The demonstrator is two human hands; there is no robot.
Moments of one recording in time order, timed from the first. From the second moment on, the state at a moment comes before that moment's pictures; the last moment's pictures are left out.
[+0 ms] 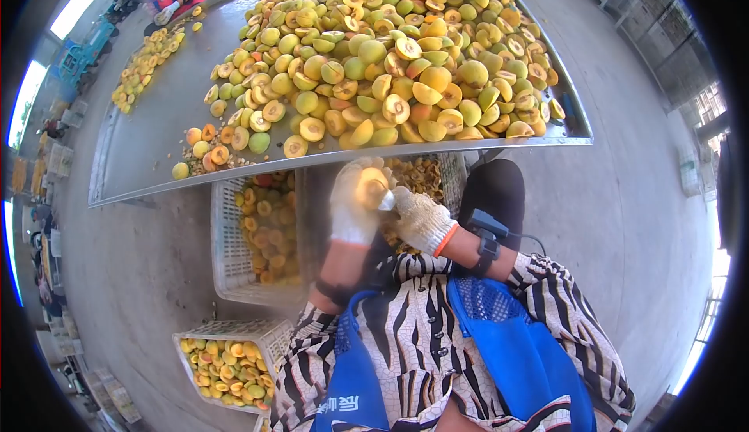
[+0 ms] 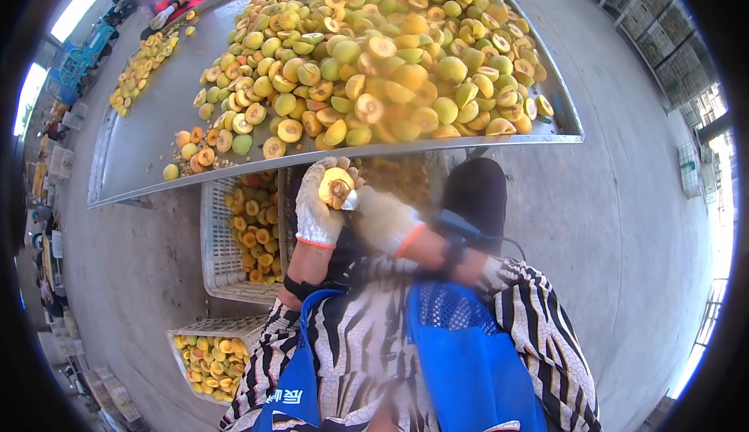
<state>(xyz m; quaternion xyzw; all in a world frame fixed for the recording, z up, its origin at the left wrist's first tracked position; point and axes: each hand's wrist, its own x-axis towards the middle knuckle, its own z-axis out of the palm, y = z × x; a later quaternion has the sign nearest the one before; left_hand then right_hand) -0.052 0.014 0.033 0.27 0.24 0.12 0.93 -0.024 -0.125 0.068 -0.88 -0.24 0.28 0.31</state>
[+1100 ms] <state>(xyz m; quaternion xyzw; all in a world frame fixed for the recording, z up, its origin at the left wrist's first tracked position) -0.041 0.013 -0.016 0.60 0.03 0.04 0.80 -0.003 -0.176 -0.028 -0.28 0.04 0.73 0.62</state>
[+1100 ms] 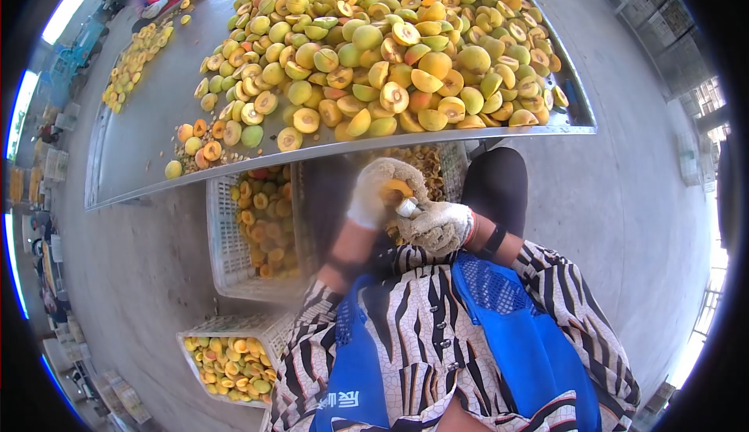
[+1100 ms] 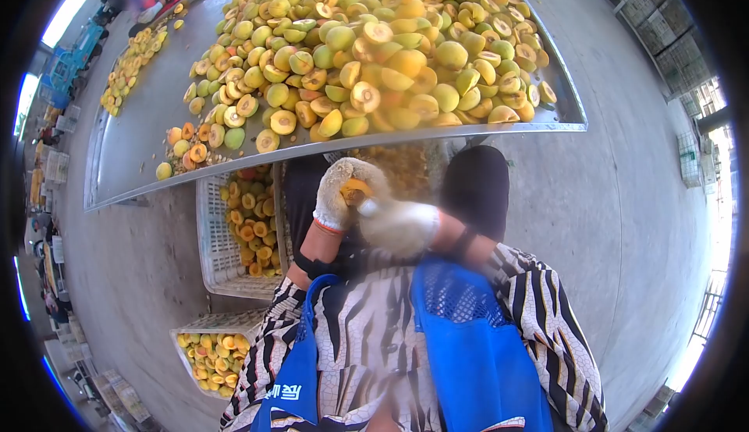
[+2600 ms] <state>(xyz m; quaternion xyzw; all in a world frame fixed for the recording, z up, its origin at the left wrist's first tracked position) -0.048 0.040 0.021 0.20 0.23 0.08 0.95 -0.020 -0.129 0.098 -0.87 -0.20 0.31 0.34</state>
